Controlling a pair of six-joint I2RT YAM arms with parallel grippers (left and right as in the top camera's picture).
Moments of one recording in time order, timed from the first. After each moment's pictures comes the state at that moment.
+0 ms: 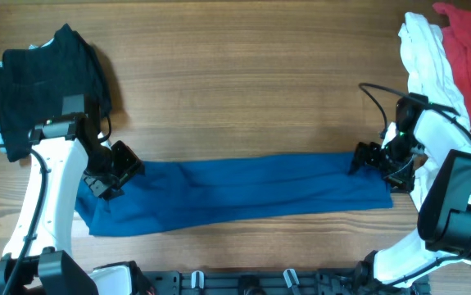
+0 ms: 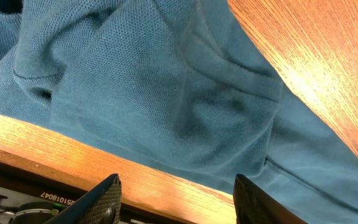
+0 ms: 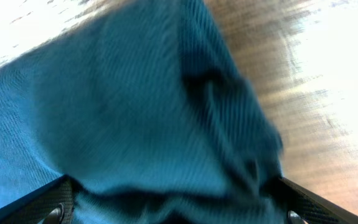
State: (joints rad) left arm 0.13 1.44 1.06 -1.27 0.19 -0.58; right arm -0.26 1.81 1.02 -1.01 -0.08 0.16
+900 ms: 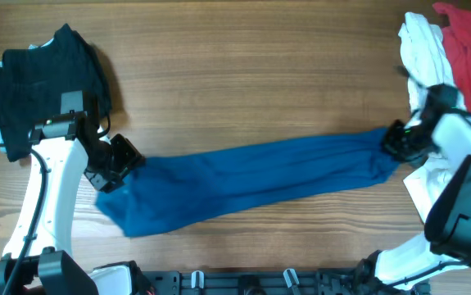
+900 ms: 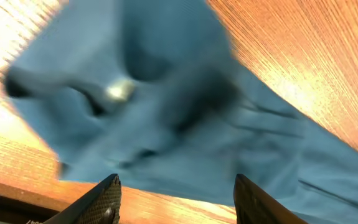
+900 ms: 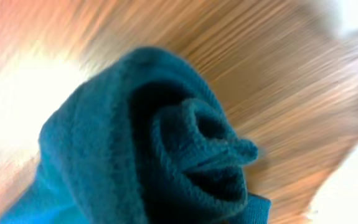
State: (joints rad) left arm 0.13 1.44 1.06 -1.18 0.19 -0.58; right arm -0.42 1.79 1.11 -0.80 -0.12 0.34
